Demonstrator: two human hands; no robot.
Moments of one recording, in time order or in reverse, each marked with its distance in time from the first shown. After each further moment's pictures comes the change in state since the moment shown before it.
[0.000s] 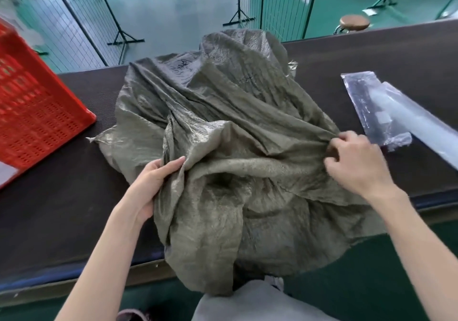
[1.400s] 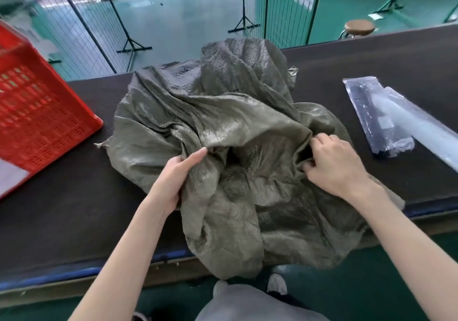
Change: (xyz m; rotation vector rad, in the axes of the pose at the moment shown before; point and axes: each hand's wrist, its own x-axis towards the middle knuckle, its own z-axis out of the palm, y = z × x) left_hand 0.003 0.008 0.047 0.105 0.101 -0.019; right_hand 0.006 -0.025 -0.005 -0.030 -0.037 -0.209
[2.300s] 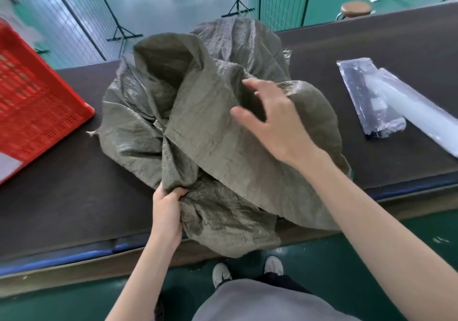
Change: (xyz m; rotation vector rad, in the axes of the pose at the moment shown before) left_hand -0.040 -0.079 0.004 -0.247 0.304 0.112; right_hand 0.008 -0.076 -0.038 0.763 0.207 -0.171
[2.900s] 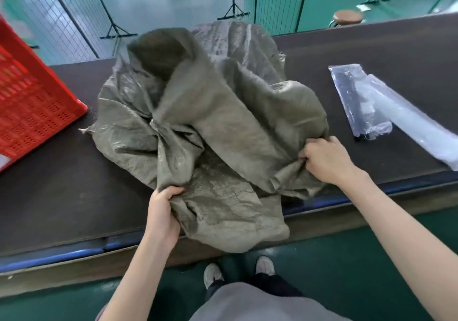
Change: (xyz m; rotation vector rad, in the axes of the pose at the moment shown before) left_hand -0.007 -0.002 0.000 -0.212 0.014 -0.159; right_hand -0.049 0.109 -0.035 -0.826 -0.454 0.174
